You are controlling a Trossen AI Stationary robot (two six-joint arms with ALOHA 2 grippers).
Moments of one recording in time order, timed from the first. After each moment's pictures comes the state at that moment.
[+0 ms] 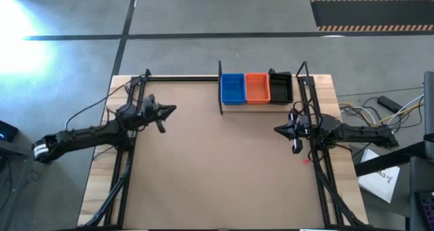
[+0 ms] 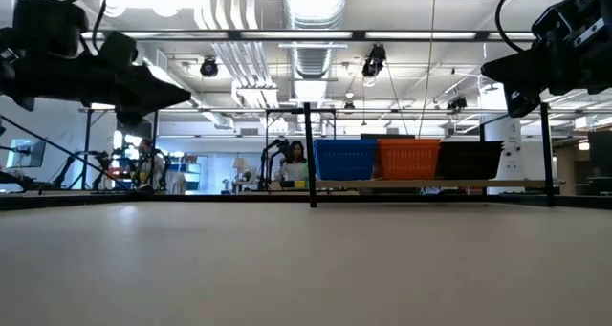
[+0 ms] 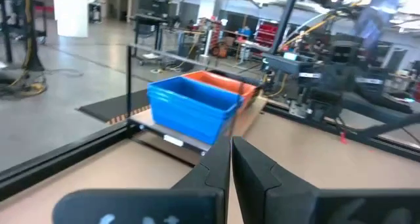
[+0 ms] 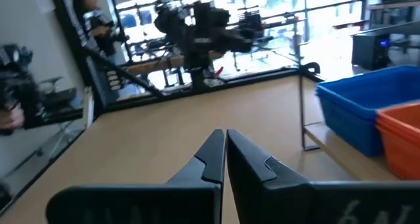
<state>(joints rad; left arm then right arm) 0.48 0.50 0.01 0.54 0.07 -0.20 -0.02 0.04 0.01 0.01 0.01 0.18</state>
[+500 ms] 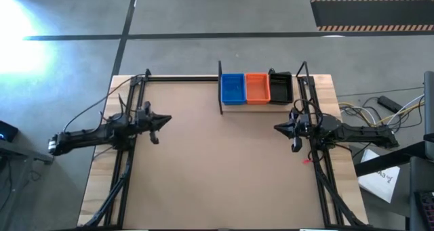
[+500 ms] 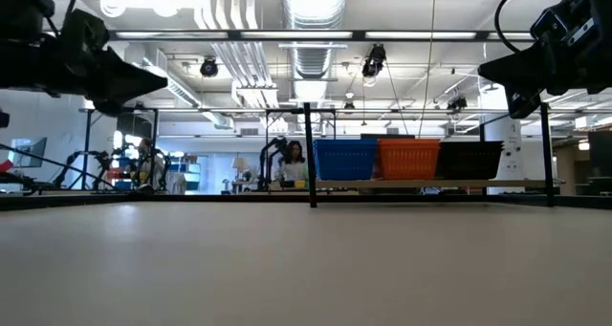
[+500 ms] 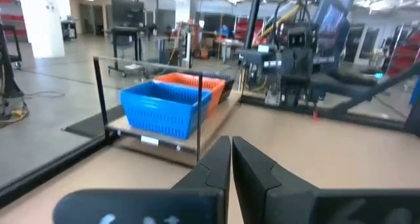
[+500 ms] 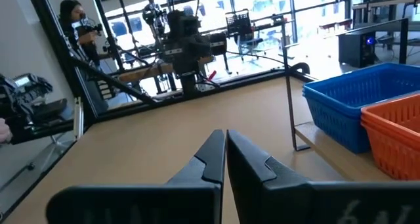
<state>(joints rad) 0.17 0.08 0.01 0.07 -0.16 -0.09 -0.02 0.04 0.01 0.02 0.06 0.21</state>
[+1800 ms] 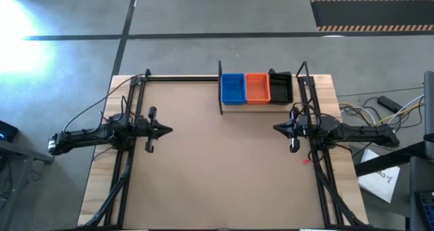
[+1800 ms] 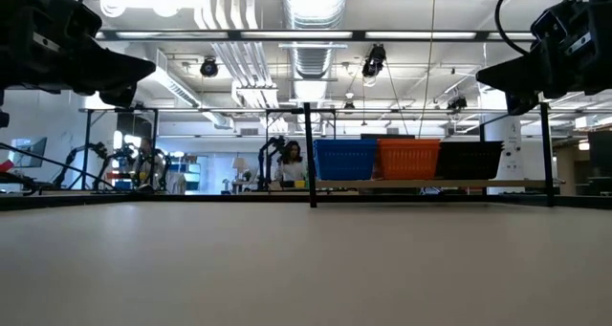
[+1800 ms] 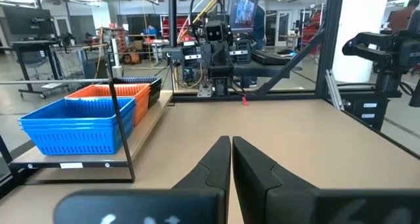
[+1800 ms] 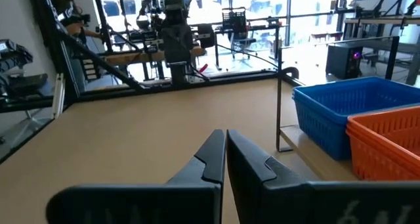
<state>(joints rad) 0.16 0.08 0.00 0.06 0.15 0.03 -0.02 0.08 0.01 0.03 0.08 0.08</state>
